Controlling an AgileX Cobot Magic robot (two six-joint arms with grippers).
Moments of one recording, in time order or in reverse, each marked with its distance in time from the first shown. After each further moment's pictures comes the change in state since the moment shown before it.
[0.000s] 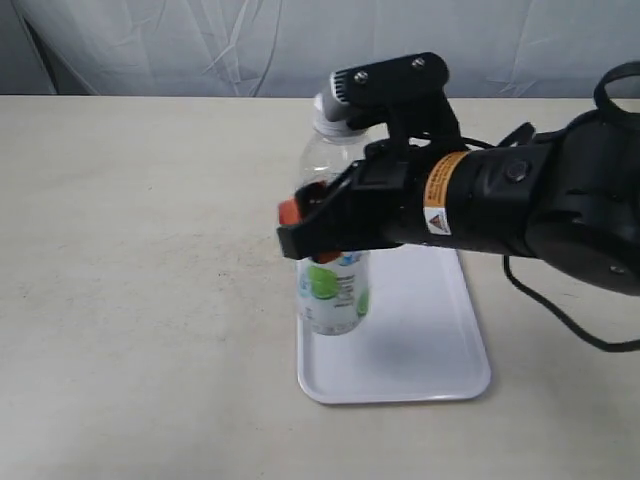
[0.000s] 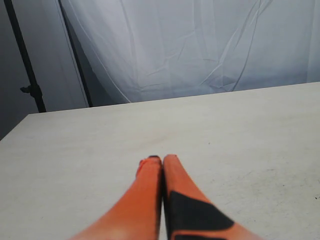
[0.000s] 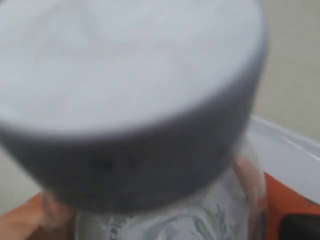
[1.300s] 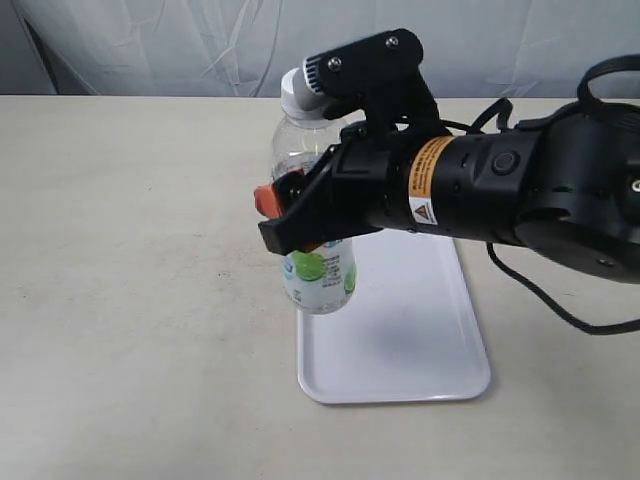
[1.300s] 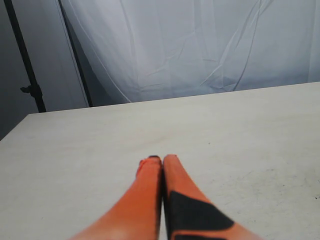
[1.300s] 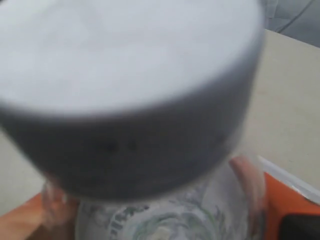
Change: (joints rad) left arm 0.000 0.000 0.000 0.000 0.000 0.000; right arm 0.013 0.013 -0.029 -0.084 -0.078 -0.015
